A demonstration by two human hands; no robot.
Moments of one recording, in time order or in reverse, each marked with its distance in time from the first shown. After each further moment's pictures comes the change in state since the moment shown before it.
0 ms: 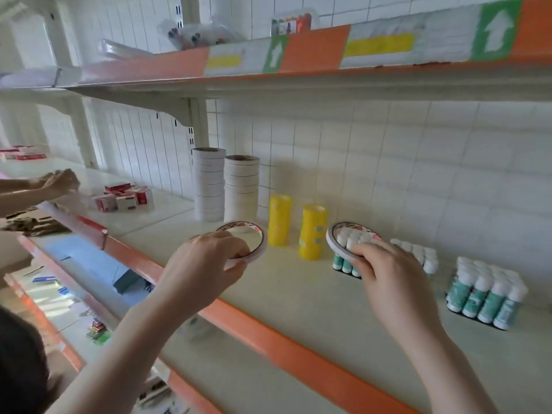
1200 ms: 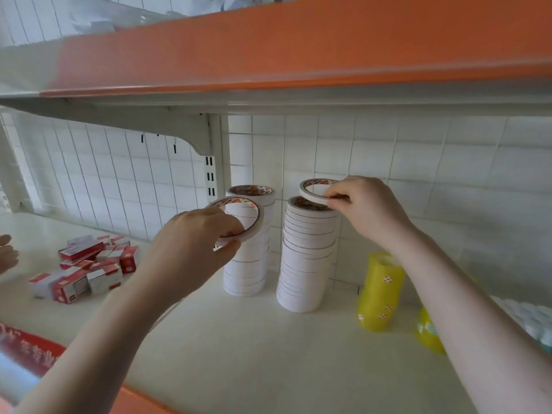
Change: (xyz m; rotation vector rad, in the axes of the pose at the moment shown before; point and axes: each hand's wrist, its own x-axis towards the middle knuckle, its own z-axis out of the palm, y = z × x) left_hand 0.188 -0.274 -0.004 -0.081 0.083 0.232; right_hand 0.272 -0.122 0.197 -0.055 -0.163 0.063
